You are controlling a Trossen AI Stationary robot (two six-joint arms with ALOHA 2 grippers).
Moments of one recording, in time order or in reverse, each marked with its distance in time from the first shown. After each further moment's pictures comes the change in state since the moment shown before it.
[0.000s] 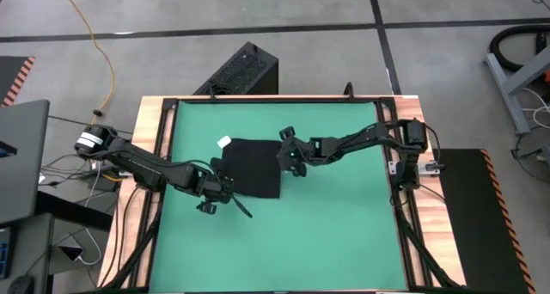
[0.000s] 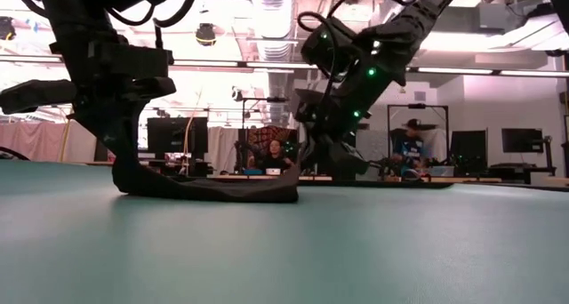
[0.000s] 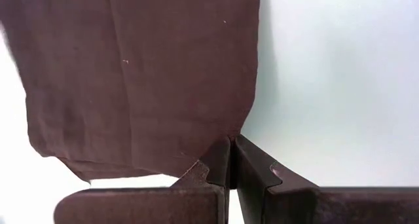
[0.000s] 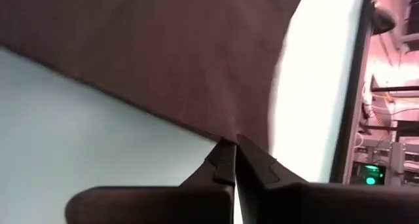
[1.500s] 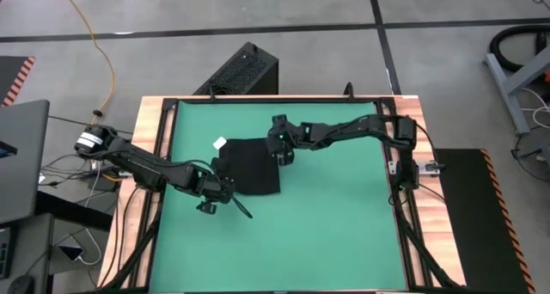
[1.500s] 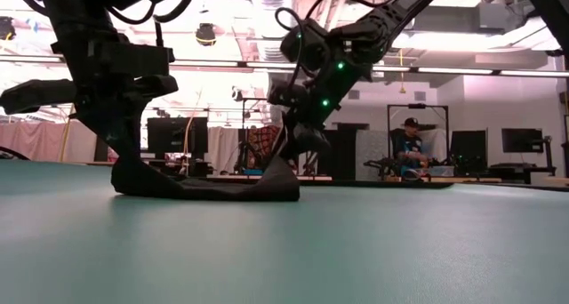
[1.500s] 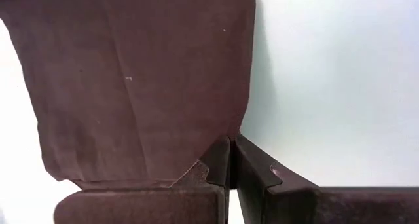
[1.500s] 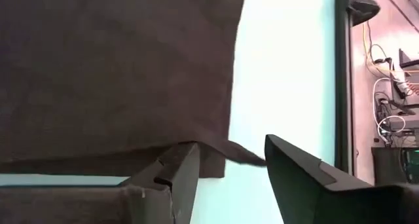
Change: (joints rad) left arm 0.000 0.000 0.000 0.014 -0.006 0.028; right arm -0.102 0.089 0.223 -0.100 -0.135 0.159
